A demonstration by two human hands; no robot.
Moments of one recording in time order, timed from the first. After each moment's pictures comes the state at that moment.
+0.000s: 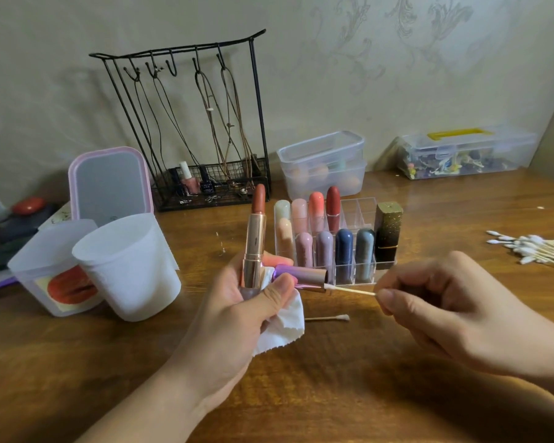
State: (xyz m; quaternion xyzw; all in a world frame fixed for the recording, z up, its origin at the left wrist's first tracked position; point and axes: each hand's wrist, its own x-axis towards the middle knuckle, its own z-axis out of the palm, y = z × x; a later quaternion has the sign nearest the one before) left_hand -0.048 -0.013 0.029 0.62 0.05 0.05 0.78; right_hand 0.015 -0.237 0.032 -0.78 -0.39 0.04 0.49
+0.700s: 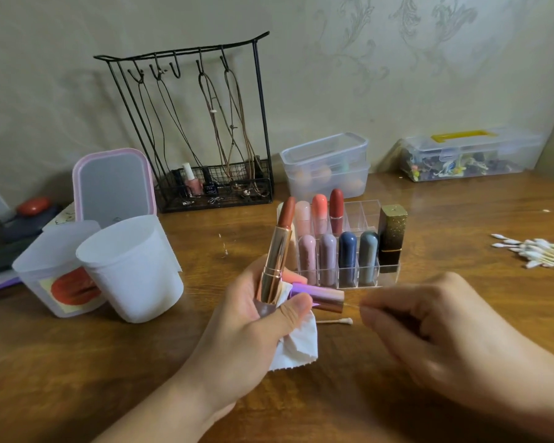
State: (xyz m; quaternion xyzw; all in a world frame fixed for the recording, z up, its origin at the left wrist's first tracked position) left_hand -0.049 -0.017 0.026 0.72 0.01 0.07 0.69; right_hand 0.003 -0.223 0.027 -0.82 -0.44 -0.09 0.35
